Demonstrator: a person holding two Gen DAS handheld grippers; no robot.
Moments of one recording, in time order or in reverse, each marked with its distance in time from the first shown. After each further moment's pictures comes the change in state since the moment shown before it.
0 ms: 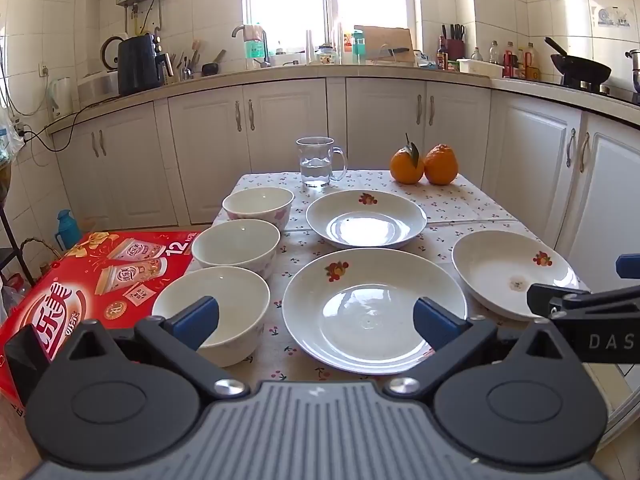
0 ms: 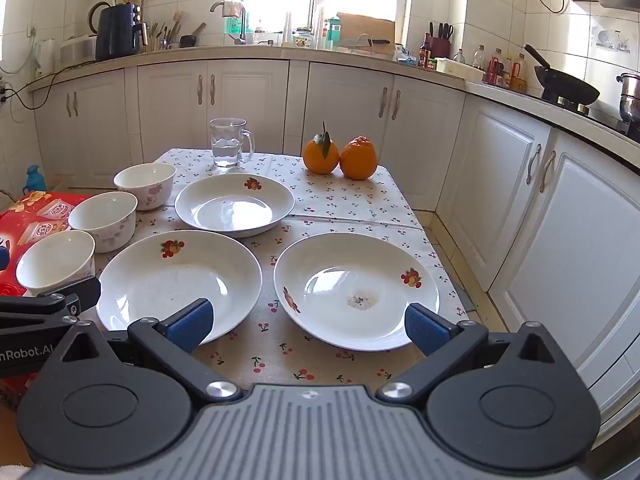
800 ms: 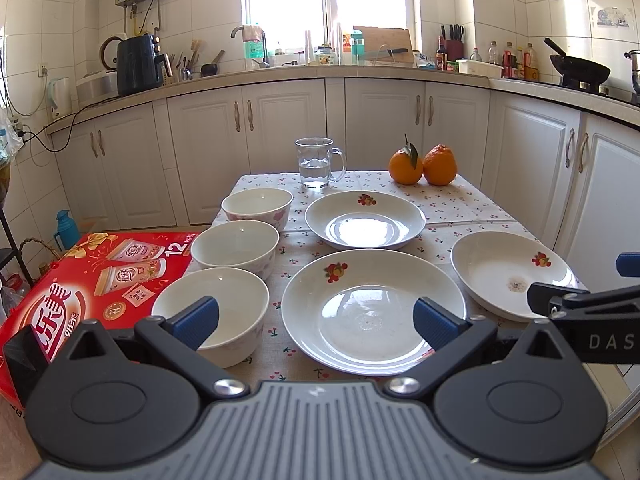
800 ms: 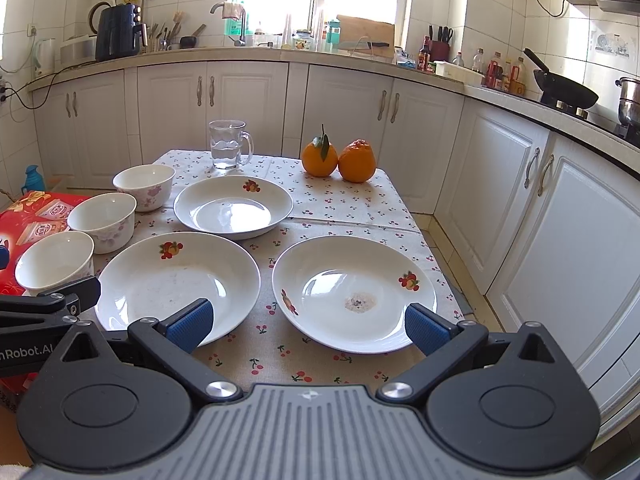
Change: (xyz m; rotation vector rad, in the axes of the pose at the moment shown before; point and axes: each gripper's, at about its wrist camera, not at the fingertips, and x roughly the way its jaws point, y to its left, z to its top) left arm 0.000 0.001 0.000 0.001 0.000 0.000; right arm -0.001 -0.001 0.001 -0.002 -0.003 -0.001
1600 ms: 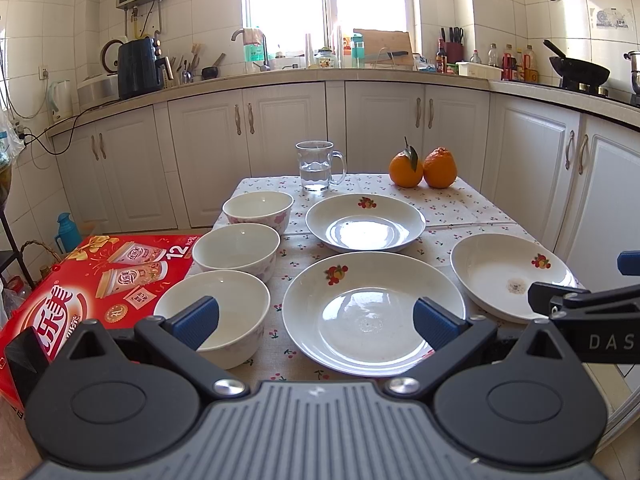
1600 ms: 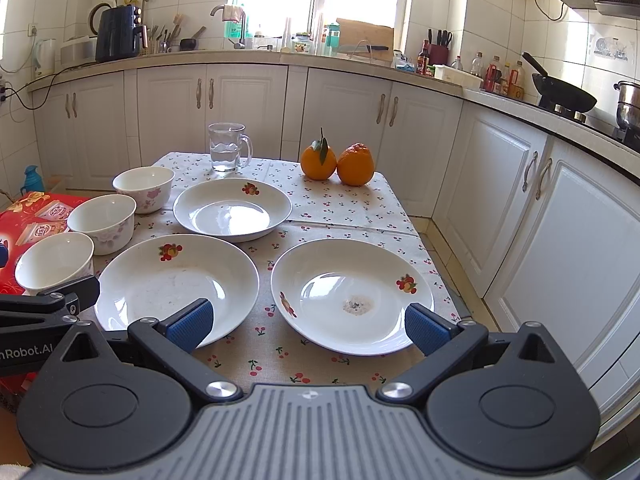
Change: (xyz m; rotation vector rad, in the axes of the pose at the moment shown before) left arm -0.002 -0.001 0.004 0.004 -0.006 -0.001; right arm -0.004 -0.002 0.002 -0.006 -0.013 -0.006
